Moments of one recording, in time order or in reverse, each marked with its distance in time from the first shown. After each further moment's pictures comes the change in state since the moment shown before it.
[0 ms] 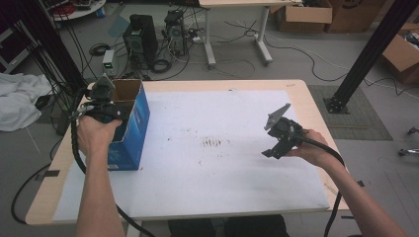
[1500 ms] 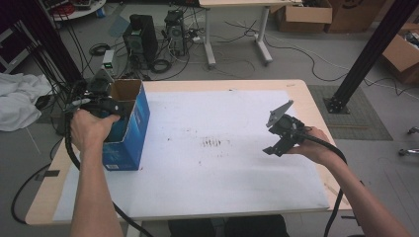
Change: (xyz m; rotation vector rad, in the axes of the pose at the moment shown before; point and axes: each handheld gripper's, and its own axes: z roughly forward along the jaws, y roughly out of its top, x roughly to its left) left arm -0.001 0.009 -0.020 0.015 -0.007 0.028; right arm -0.004 0.001 -0.009 -0.021 -0.006 -0.005
